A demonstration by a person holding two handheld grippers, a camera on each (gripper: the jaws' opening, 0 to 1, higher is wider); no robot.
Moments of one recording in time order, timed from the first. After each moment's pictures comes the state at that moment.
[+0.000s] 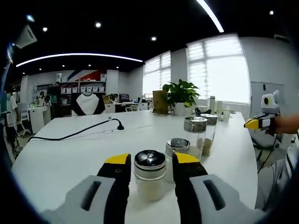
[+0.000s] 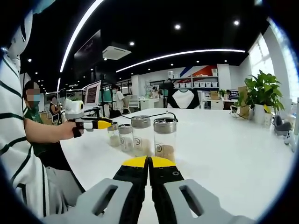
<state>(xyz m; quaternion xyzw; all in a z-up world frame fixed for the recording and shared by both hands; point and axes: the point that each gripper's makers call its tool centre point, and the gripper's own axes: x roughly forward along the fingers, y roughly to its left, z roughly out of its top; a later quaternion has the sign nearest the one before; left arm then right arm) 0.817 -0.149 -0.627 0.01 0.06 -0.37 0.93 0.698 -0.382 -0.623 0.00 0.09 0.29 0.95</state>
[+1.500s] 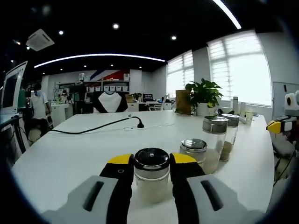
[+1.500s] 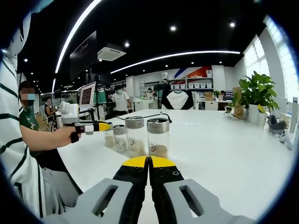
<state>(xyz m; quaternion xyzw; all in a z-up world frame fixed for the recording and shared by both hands) 0.831 -0.143 -0.639 0.00 0.05 -0.23 0.97 0.698 -0.394 -0.623 0.00 0.09 0.26 0.96</state>
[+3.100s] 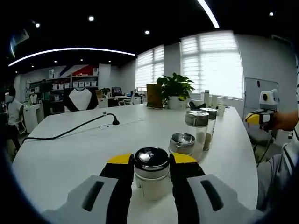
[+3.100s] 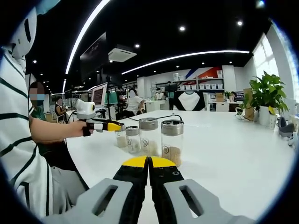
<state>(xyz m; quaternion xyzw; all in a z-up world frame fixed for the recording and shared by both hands) 0.827 -0.147 -0.638 0.02 0.08 -0.39 0.92 0.689 -0.373 -0.619 0.00 0.08 0.31 0.95</state>
